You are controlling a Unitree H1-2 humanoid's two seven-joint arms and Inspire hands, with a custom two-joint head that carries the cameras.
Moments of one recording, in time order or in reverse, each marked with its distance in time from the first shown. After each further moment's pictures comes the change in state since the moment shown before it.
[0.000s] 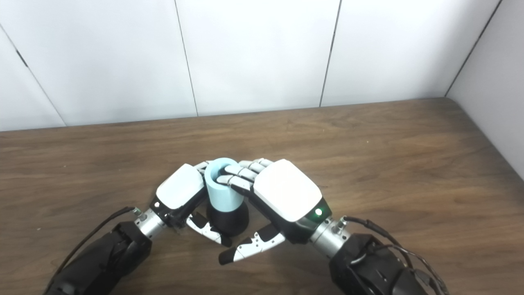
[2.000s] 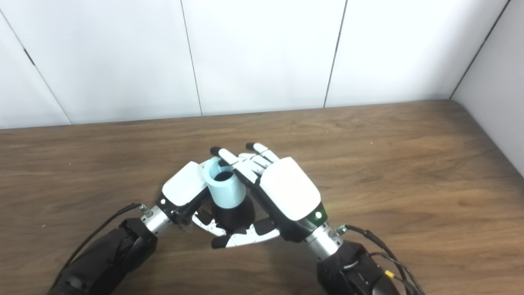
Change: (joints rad) left arm -0.022 -0.023 -0.014 0.042 0.006 -0.003 0.009; right arm 0.051 0.149 -0.135 0.146 0.044 -0.170 -0.309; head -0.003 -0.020
